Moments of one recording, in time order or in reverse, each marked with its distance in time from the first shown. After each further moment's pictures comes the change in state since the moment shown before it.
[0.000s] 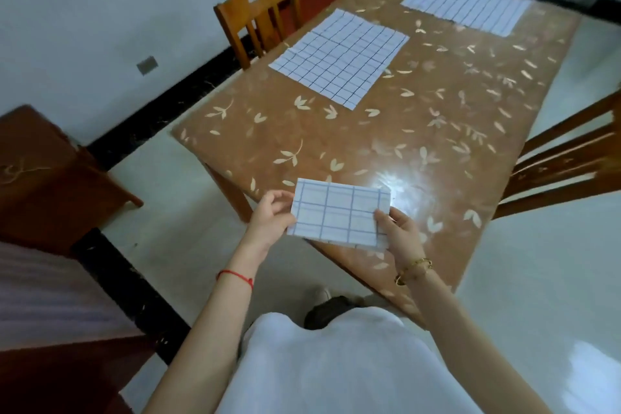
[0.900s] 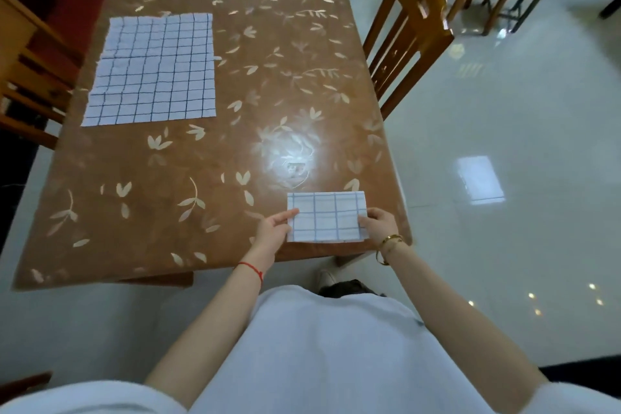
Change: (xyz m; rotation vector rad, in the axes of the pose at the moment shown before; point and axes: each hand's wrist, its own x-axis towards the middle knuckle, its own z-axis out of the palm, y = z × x) left_hand 0.111 -0.036 0.082 0.420 -0.578 -0.170; right_hand -0.006 0.082 -0.010 0.016 0.661 0.360
